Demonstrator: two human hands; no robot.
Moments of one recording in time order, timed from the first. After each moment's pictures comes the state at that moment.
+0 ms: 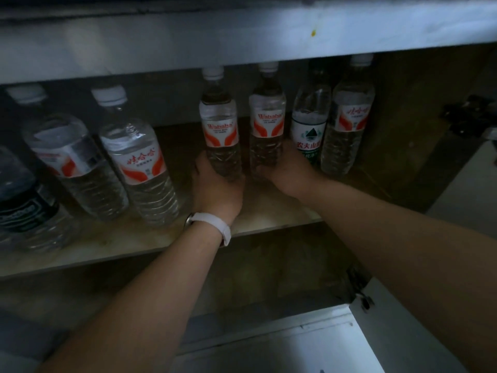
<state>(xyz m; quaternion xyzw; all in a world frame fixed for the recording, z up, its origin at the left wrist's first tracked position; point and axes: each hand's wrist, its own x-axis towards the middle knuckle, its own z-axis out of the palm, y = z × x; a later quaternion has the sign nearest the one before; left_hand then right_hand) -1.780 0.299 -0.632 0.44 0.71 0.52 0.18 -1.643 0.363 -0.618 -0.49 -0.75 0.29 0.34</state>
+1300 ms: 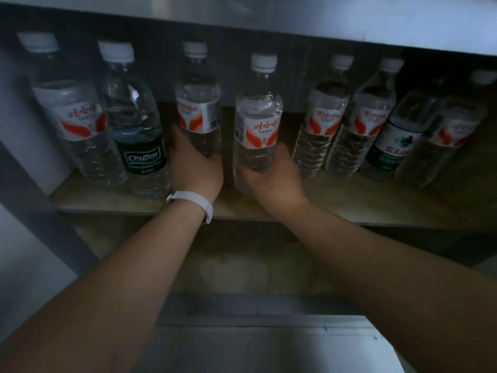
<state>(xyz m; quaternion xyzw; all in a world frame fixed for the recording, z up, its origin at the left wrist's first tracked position) -1.947 0.235 -0.633 0.35 0.76 0.55 0.05 -1.806 0.256 -0.615 -0.49 -0.72 0.32 0.37</state>
